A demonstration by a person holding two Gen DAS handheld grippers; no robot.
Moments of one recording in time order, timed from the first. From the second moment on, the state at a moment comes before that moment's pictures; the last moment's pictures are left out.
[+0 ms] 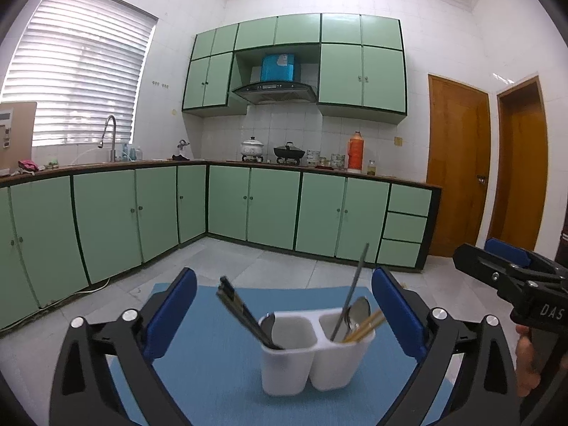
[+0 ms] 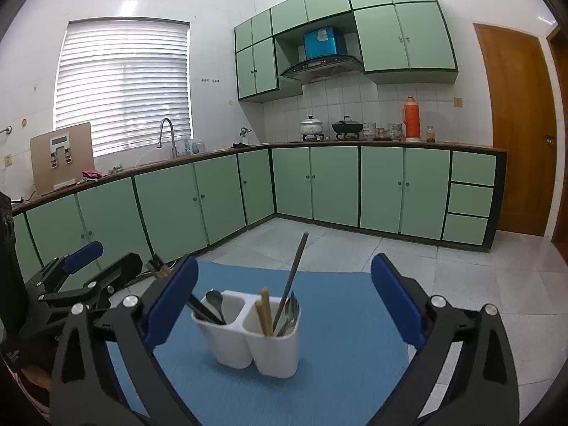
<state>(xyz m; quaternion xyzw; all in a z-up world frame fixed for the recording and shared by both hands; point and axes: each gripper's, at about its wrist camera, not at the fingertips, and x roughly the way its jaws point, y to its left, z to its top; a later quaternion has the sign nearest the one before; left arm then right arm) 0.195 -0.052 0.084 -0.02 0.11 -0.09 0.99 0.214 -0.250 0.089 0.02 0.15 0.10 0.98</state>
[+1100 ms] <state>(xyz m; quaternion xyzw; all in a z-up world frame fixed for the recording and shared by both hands) 0.067 -0.040 0.055 -0.01 0.17 -0.07 0.98 0.099 -0.232 0.053 0.02 0.20 0.11 0.97</state>
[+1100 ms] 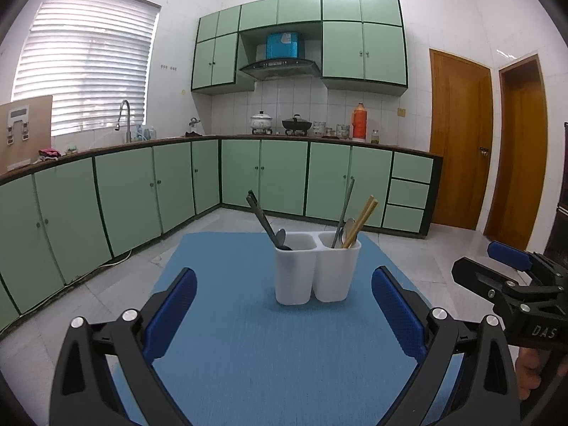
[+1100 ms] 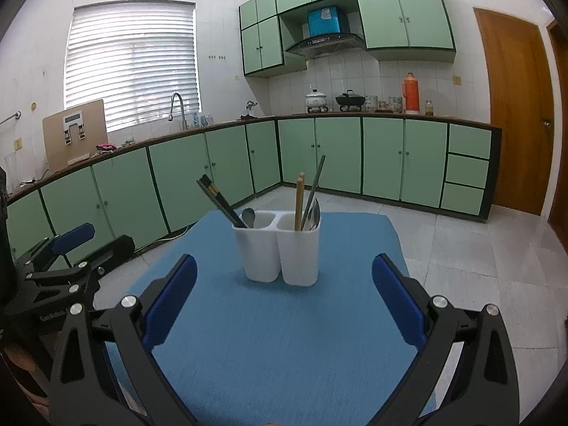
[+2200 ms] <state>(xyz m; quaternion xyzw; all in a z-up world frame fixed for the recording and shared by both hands) 0.052 -0.038 0.063 -0.01 0.16 -0.06 0.99 0.085 -0.233 0.061 0.01 0.19 0.11 0.97</state>
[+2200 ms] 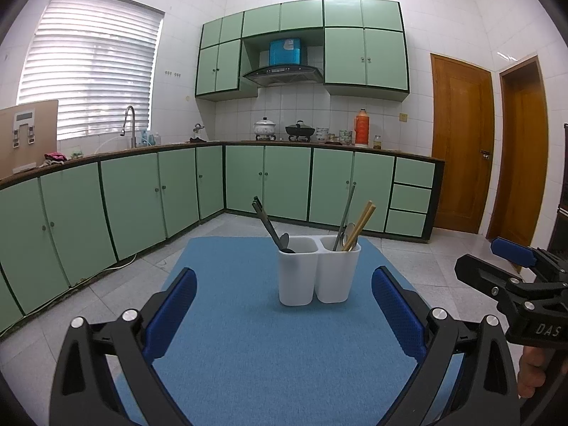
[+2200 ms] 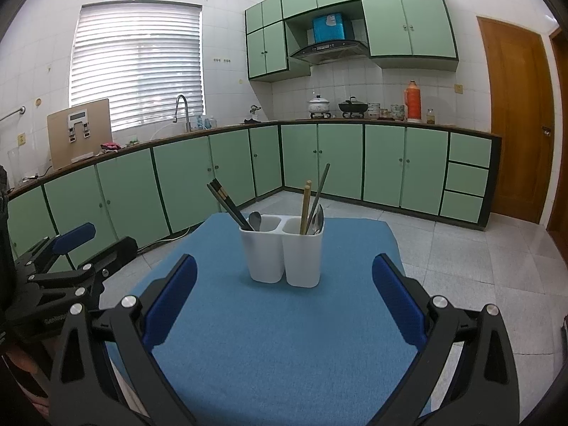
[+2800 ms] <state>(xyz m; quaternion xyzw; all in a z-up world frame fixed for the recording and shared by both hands) 0.054 -0.034 0.062 -0.01 0.16 -0.06 0.99 0.085 -0.231 0.062 0.01 0.19 0.12 0.97</state>
